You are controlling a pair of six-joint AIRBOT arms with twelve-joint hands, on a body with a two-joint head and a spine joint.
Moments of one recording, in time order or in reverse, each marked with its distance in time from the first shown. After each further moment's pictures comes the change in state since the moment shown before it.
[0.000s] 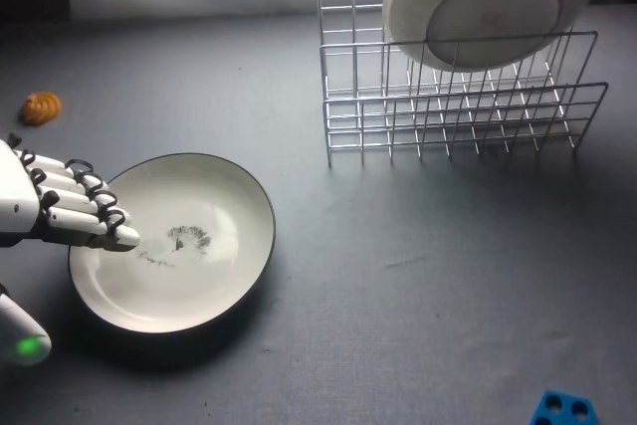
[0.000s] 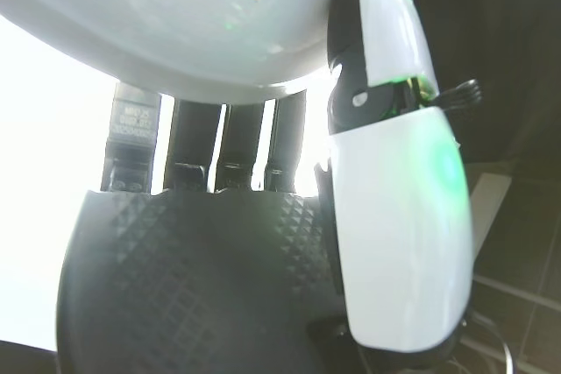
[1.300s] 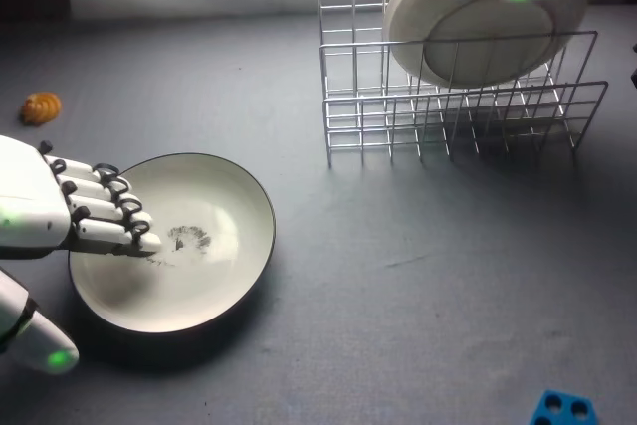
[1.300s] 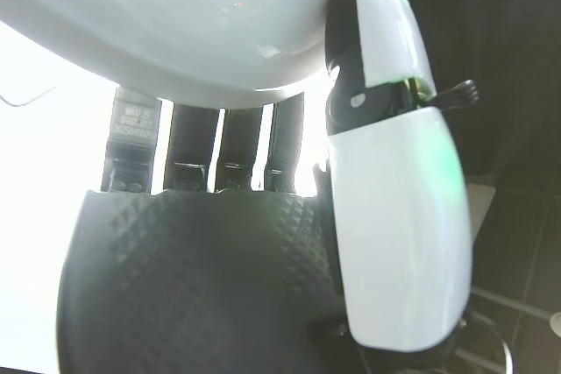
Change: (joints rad) left arm 0.024 0.007 -0.100 -0.006 0.180 0.113; right arm -0.062 -0.048 0.068 0.023 0.070 -0.035
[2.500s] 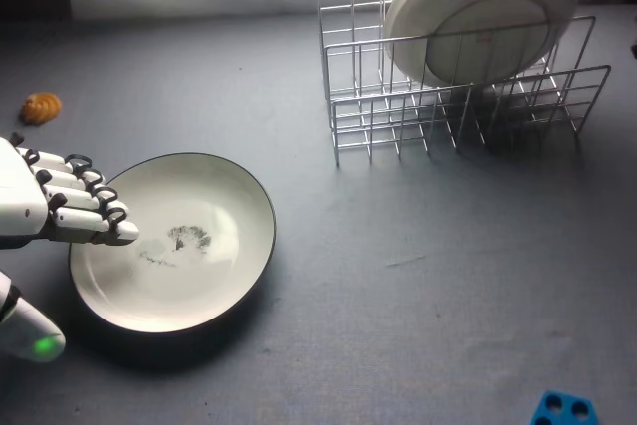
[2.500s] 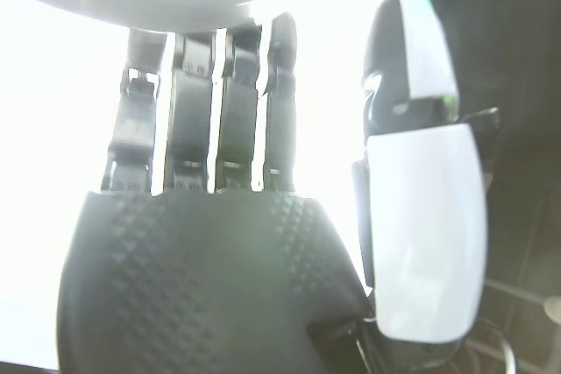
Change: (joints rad) left arm 0.003 0.011 0.021 0.015 -0.016 -0.076; right arm 0.071 0.022 -0.014 0.006 -0.010 0.001
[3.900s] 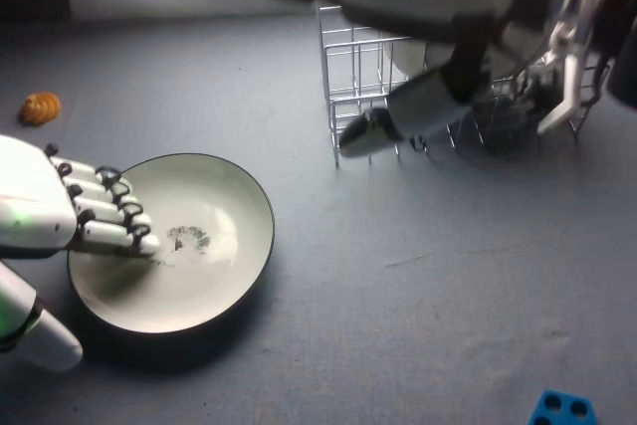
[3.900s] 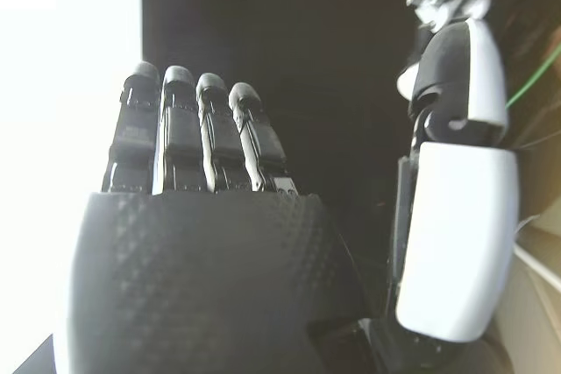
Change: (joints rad) left arm -0.020 -0.044 -0.009 0.103 0.023 -0.006; right arm 0.025 0.029 -0.587 0.360 -0.053 -1.234
